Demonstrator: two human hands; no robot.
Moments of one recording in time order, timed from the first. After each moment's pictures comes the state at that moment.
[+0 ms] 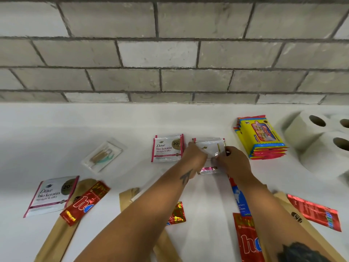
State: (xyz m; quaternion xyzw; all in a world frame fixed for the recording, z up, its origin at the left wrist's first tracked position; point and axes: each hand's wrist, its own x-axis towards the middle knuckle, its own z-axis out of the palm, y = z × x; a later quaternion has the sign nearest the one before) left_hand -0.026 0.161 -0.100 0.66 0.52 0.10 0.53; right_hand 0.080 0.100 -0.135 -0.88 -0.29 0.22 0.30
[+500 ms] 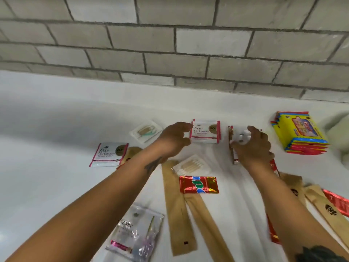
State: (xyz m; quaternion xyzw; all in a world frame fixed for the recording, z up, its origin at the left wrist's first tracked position) left_hand -0.197 0.155 -0.052 0.73 0.50 0.16 0.43; right_hand -0.004 0.085 -0.089 -0.87 -0.35 0.13 0.32
